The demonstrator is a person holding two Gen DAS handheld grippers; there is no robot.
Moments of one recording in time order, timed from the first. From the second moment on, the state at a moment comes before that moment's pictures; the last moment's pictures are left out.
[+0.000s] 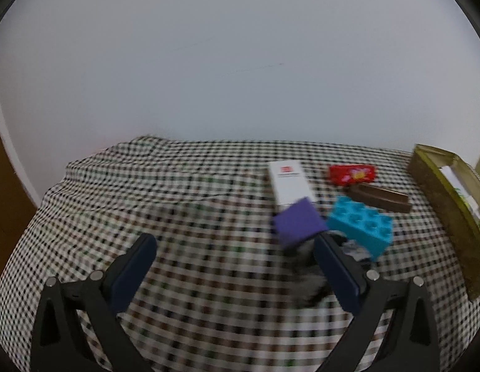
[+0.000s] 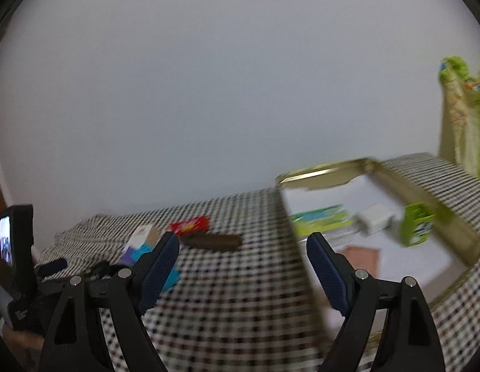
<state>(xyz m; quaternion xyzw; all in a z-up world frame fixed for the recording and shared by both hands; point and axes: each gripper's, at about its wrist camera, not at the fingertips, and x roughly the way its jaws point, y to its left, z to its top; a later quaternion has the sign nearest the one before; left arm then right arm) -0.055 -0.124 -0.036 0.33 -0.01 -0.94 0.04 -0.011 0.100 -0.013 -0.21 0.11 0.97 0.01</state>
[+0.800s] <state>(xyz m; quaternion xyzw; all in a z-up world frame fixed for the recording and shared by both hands) -0.065 -0.152 -0.041 0.37 0.01 -0.93 0.05 -0.129 0.020 -0.057 -0.39 0.03 0.91 -0.13</state>
